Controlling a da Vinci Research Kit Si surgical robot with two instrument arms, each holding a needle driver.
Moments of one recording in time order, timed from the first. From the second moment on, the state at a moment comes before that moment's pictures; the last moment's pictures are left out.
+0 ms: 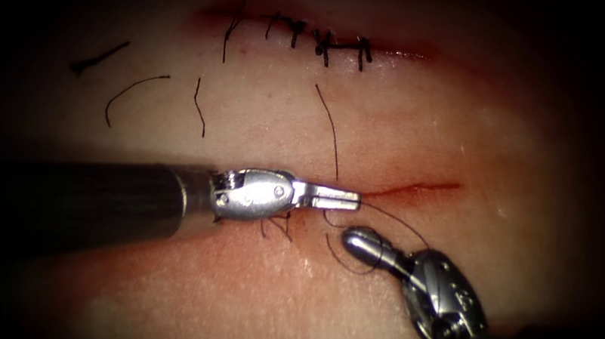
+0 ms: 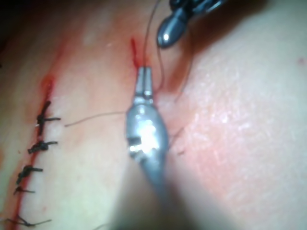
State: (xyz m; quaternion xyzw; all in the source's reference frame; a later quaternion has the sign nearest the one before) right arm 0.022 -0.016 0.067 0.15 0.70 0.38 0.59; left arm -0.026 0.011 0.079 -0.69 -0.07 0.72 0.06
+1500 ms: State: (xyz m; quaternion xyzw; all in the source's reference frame) right arm 0.023 -0.015 0.067 0.06 0.57 0.47 0.67; left arm -0.023 0.009 0.069 -0.70 -0.07 0.70 0.10
